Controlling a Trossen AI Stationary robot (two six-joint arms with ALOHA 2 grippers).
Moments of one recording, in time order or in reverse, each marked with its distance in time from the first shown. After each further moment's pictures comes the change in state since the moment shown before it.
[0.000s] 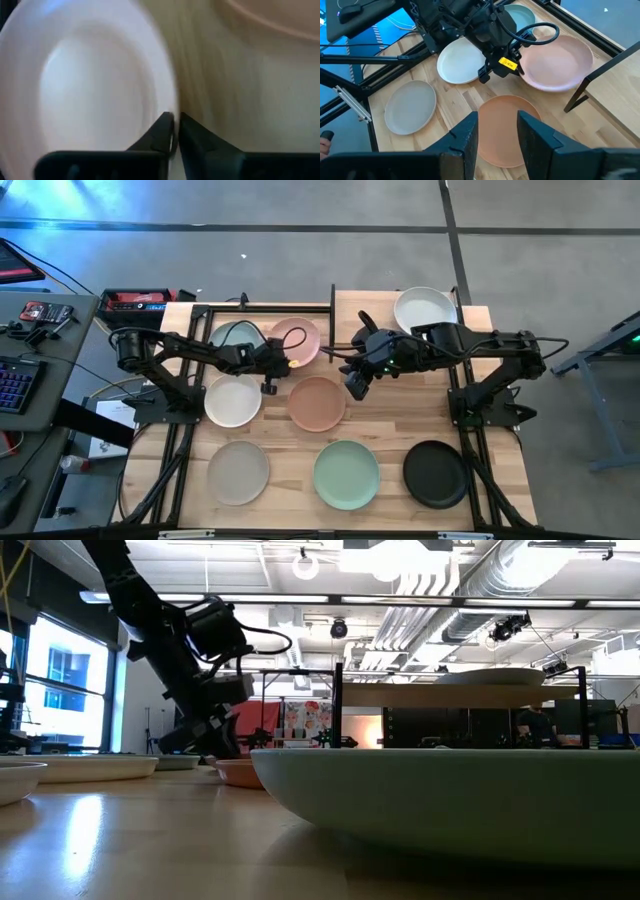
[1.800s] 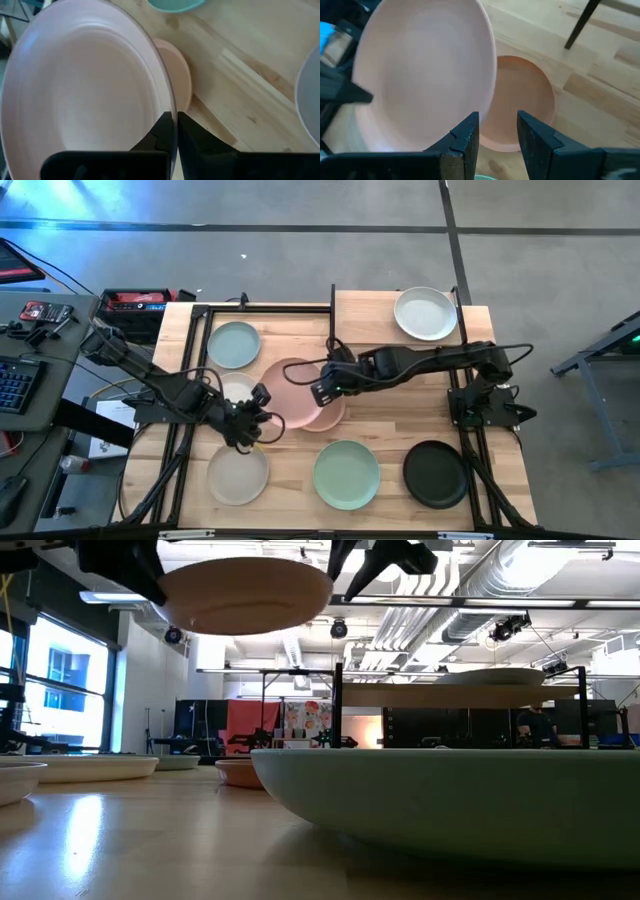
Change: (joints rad) left arm -0.823 -0.375 0.353 -0.773 -0.312 -0.089; right arm 0.000 0.261 0.000 -0.046 0.018 0.471
